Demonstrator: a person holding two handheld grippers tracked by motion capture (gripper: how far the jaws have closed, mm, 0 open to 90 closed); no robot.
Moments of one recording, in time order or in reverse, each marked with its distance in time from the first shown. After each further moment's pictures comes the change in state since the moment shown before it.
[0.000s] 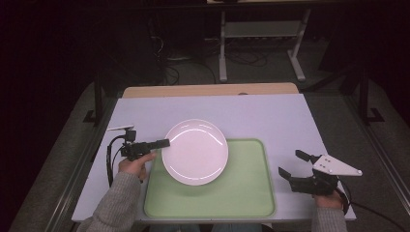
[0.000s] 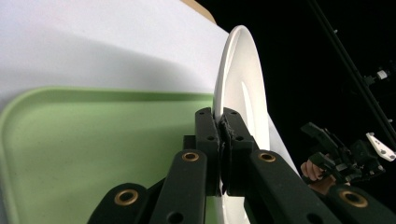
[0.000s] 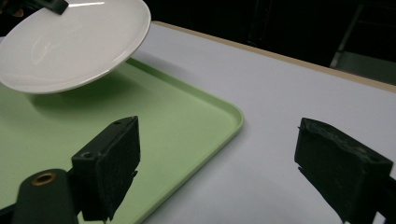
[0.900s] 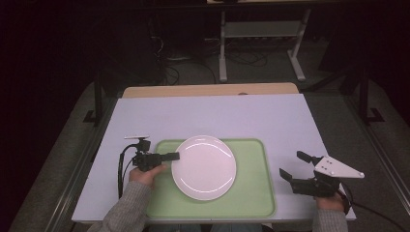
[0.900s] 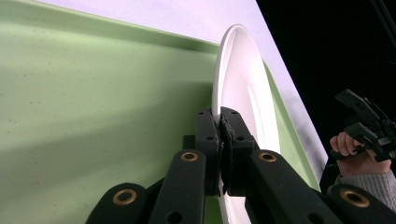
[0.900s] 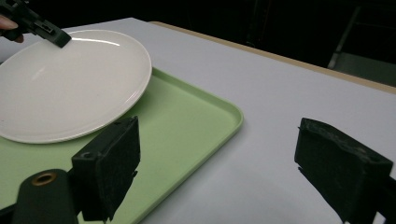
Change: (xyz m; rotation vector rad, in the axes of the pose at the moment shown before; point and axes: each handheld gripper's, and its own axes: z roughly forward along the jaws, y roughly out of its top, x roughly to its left) left arm -0.004 -0.030 0.025 0.110 0.081 0.015; right arm 0.002 0.000 -0.005 -0.001 -0.007 -0.002
